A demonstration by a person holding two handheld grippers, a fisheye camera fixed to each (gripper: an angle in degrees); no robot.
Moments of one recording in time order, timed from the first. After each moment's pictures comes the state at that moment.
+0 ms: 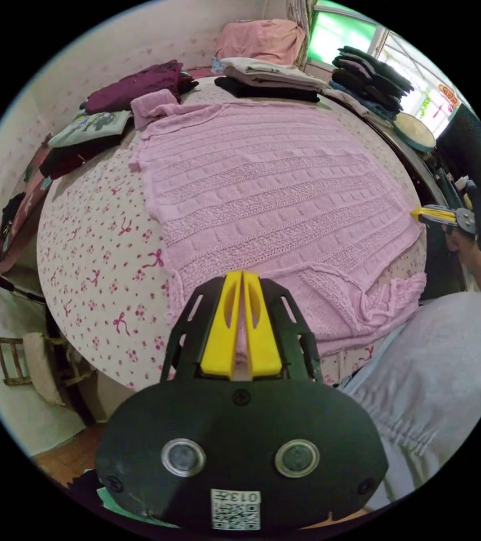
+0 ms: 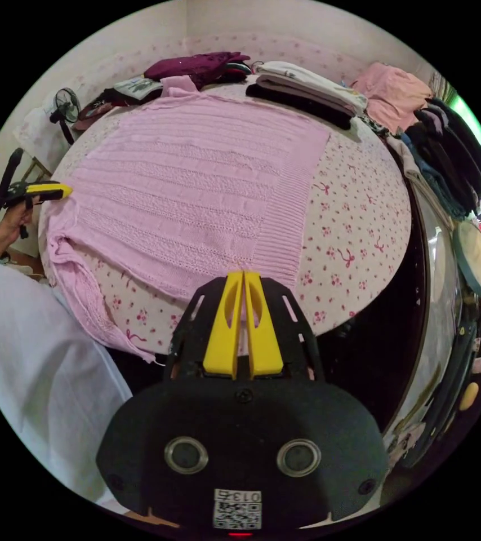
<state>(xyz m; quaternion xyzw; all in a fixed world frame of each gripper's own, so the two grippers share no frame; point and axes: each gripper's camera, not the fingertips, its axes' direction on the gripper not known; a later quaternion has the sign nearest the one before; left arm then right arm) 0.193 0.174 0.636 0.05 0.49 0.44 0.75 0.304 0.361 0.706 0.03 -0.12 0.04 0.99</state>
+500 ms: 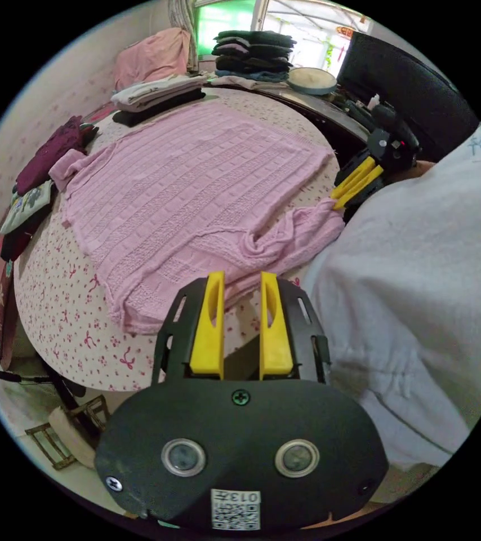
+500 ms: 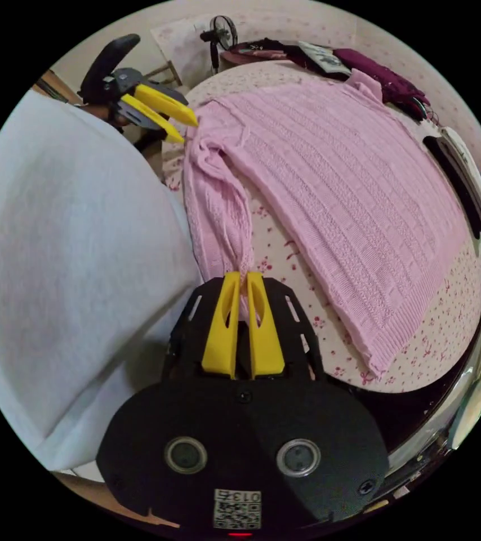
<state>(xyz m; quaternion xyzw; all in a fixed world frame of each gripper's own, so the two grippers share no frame) 0.133 0.282 0.596 0.13 0.52 0.58 0.62 0.213 0.408 0.671 0.01 -0.24 -0.27 0.93</state>
